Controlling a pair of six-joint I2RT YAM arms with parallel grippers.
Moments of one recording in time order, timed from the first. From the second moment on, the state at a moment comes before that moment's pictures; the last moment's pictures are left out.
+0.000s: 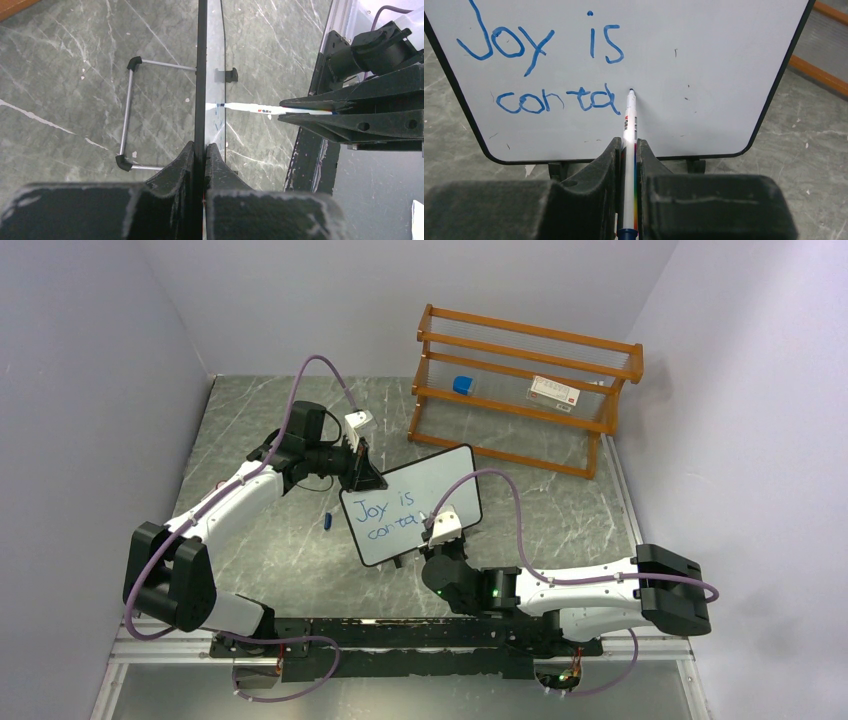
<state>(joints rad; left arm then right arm) -0.39 1.42 1.03 -0.31 0.85 0.10 1.41 1.20 0.53 0.18 1.03 0.33</state>
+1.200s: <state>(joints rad) -0.39 1.43 1.03 -0.31 0.84 0.09 1.40 1.19 0.54 0.08 0.98 0.40</state>
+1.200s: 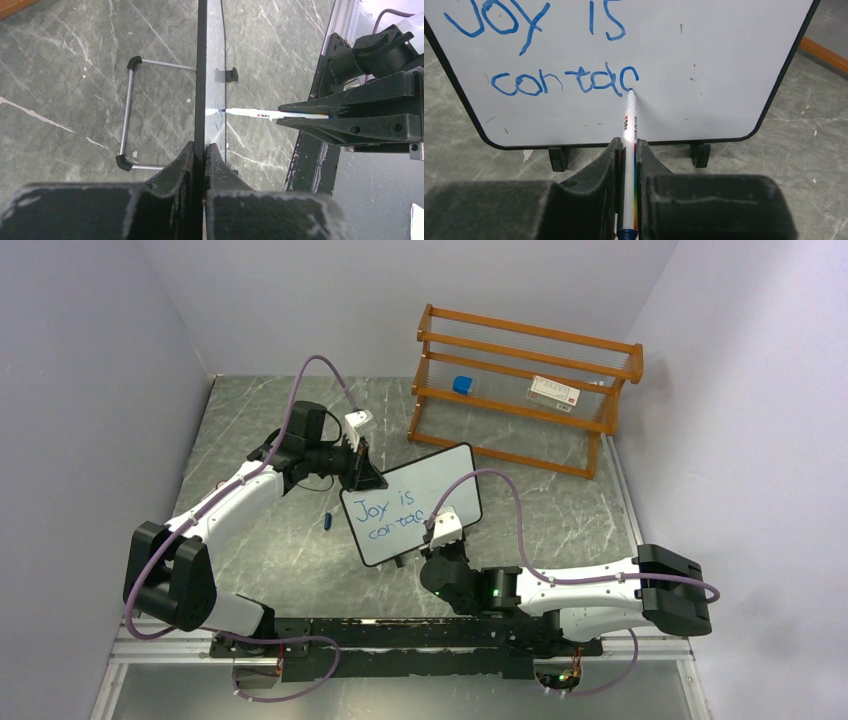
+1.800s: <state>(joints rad) -0.39 1.43 1.03 -0.31 0.84 0.09 1.39 1.17 0.53 0.12 1.01 0.37</state>
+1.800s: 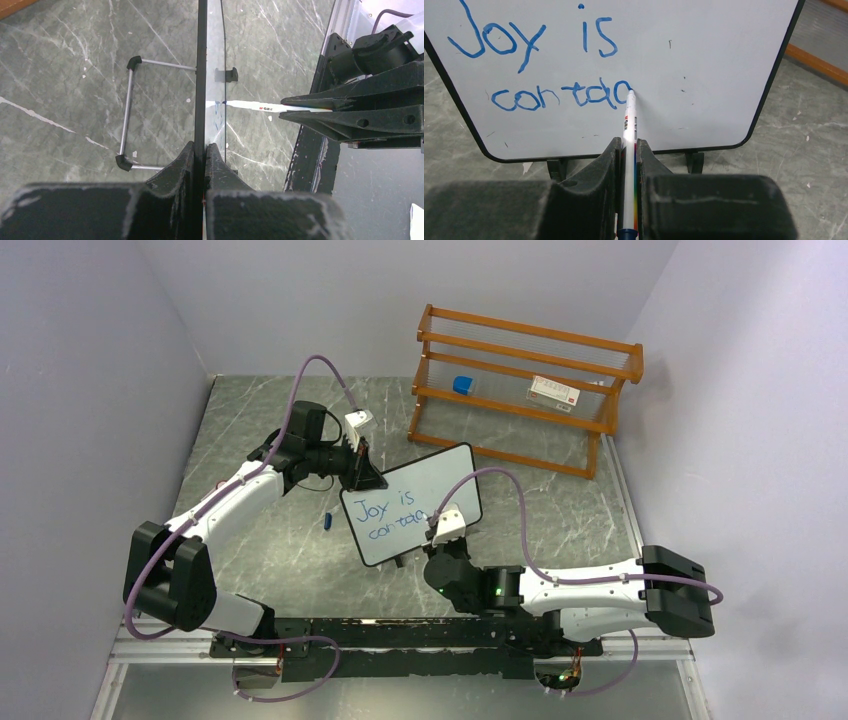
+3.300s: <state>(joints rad) -0.39 1.43 1.03 -0.31 0.83 0.09 1.39 1.20 0.55 -0.03 0.90 0.46</state>
